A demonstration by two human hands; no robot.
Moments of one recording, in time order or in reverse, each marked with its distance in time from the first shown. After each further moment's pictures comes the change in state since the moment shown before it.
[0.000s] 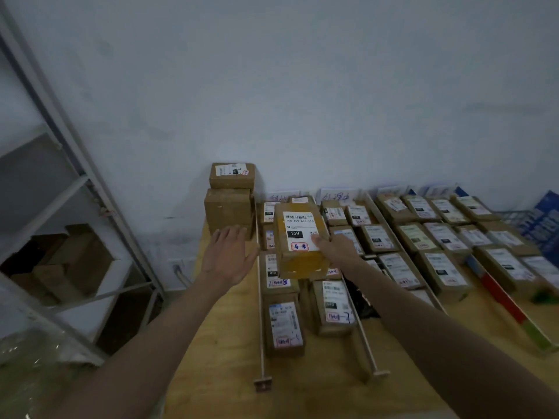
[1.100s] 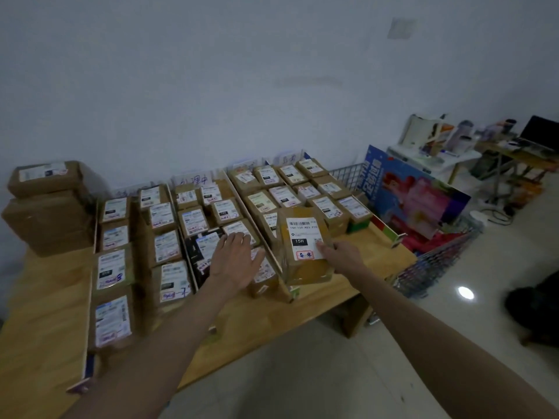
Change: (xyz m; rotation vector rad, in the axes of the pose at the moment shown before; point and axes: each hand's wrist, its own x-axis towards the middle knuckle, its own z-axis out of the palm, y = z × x) left_hand -0.051 0.438 0.028 -0.037 -0.135 0.350; right_hand -0.113 0.290 -0.346 0.059 0.257 0.262
